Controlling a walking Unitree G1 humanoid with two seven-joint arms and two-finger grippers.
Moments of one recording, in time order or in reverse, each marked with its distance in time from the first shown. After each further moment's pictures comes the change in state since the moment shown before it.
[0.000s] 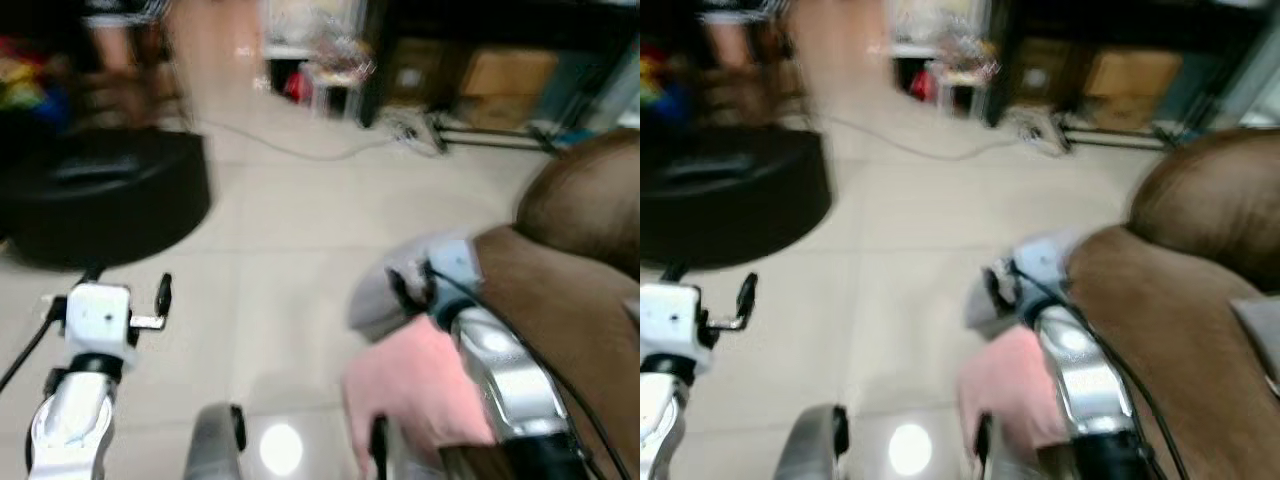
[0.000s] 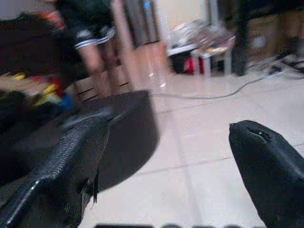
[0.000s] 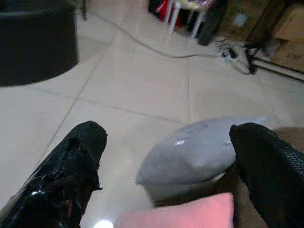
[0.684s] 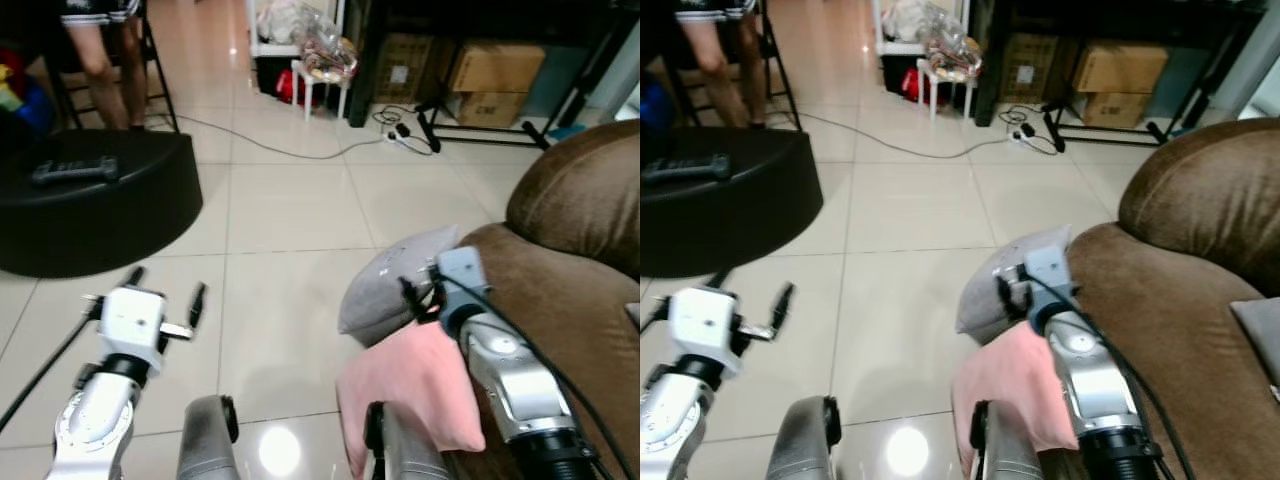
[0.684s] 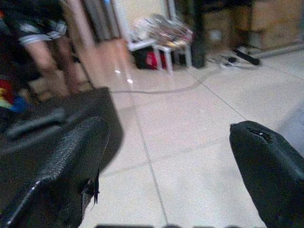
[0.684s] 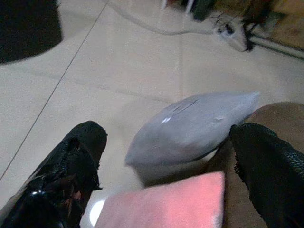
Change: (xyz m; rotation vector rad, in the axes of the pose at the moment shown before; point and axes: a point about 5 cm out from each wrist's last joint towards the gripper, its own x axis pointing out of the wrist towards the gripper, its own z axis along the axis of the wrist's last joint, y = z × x) left arm -0.001 -0.024 -0.010 0.008 0.044 -0.228; right arm 0.004 -0.006 -0.022 0.012 0.104 -0.001
